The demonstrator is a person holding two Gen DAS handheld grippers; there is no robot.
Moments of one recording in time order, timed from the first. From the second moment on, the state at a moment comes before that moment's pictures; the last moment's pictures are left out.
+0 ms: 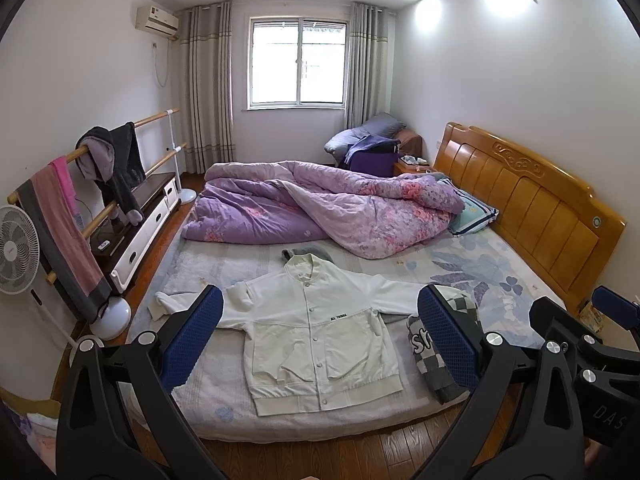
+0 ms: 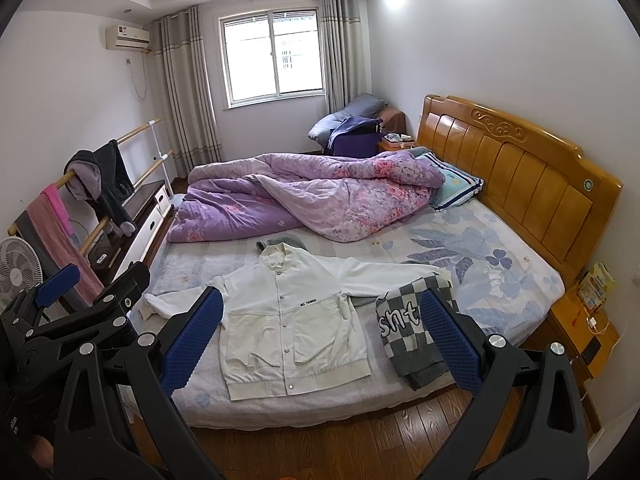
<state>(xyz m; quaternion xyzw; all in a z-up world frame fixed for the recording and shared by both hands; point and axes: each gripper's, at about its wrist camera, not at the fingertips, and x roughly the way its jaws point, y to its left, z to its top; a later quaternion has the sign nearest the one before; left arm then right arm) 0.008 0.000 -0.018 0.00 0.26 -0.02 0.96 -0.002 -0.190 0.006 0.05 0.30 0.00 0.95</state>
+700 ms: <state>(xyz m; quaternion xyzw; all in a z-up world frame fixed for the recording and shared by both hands) 0.016 0.042 -0.022 -0.01 0.27 -0.03 0.96 0.005 -0.128 0.004 0.03 0.30 -0.01 0.95</state>
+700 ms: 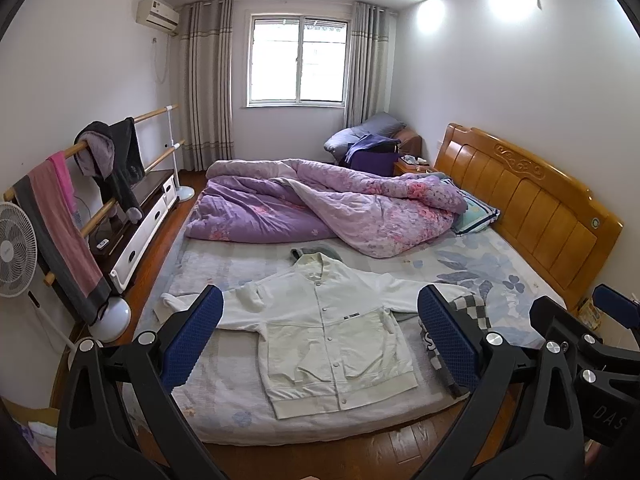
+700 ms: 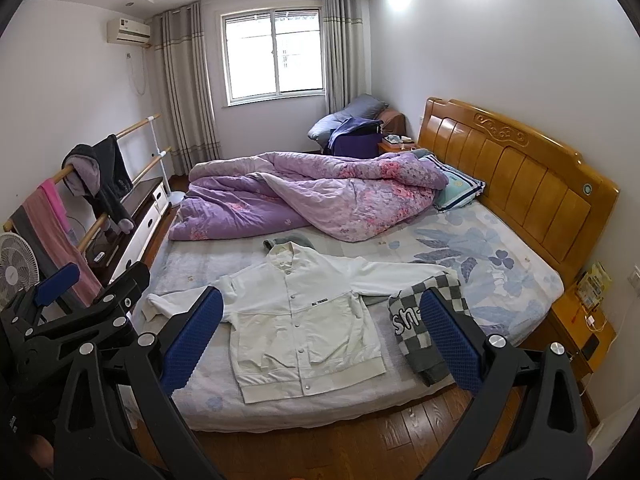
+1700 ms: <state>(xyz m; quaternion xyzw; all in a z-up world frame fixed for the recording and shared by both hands) 0.185 0.086 -0.053 -0.05 0.32 0.10 0.94 0.212 -0.087 -0.050 -0.03 0.35 0.12 0.93</state>
